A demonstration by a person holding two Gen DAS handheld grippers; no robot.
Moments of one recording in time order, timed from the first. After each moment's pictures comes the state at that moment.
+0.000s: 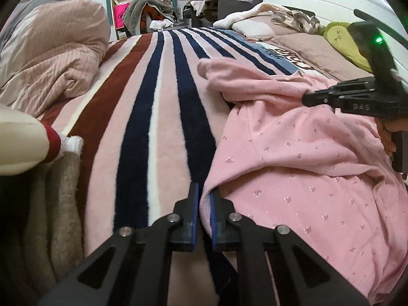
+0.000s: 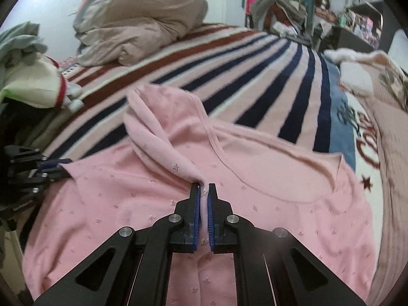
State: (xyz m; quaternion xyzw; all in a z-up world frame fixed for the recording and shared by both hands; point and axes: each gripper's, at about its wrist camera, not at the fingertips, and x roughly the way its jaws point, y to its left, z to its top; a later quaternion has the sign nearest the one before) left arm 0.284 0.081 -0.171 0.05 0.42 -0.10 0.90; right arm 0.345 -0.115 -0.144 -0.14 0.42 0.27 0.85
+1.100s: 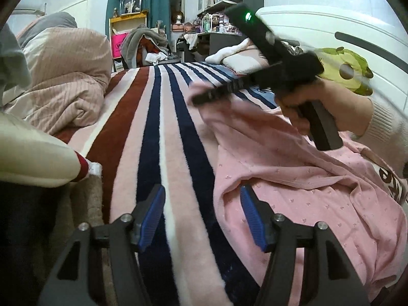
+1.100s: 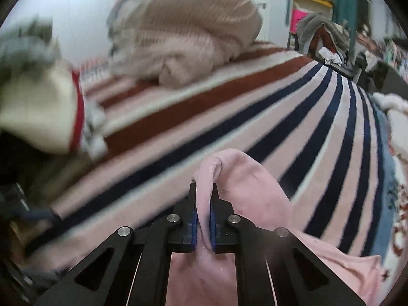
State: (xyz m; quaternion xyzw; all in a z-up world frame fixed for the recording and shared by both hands) left arm 0.246 0.100 -0.140 0.03 0.32 -0.13 0.94; right arm 0.398 0.001 -0.112 -0.14 0.37 0.38 0.84
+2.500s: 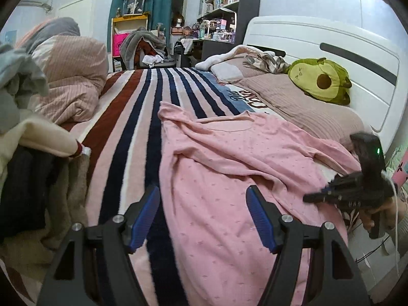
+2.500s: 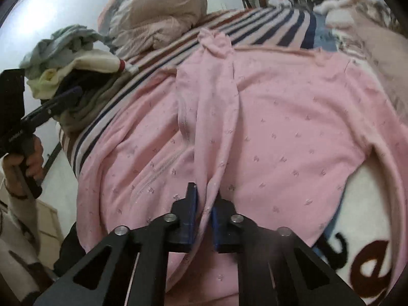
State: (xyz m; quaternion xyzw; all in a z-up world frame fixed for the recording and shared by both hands) left arm 0.148 0.033 -0.088 0.00 0.32 -0.14 0.94; right arm 0.165 -0.202 -0.160 -0.01 0.45 0.33 0.83
